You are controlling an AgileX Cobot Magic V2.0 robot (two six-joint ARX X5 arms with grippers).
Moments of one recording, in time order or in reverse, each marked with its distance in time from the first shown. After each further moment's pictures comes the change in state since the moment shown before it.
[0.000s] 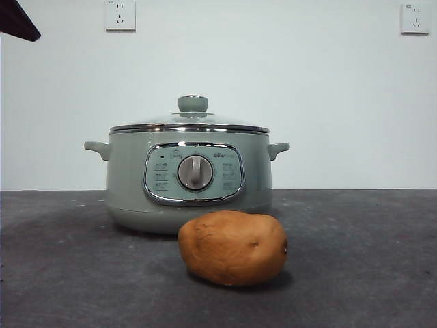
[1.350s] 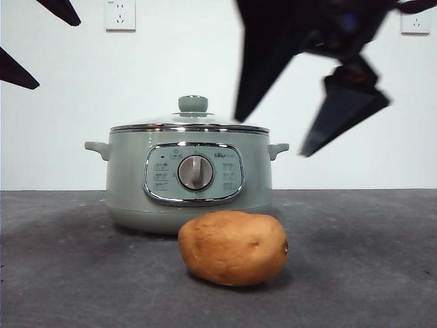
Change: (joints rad) left arm -0.131 0.047 0.005 -0.031 -0.080 0.095; right arm 0.661 0.558 0.215 0.129 0.266 0.005
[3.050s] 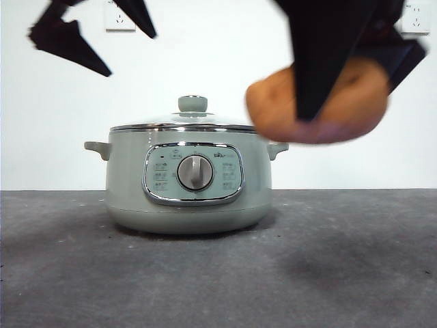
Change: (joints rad) left arm -0.205 0.352 0.395 0.038 -0.262 -0.058; right arm 0.114 -0.023 0.097 -0.339 0.114 0.052
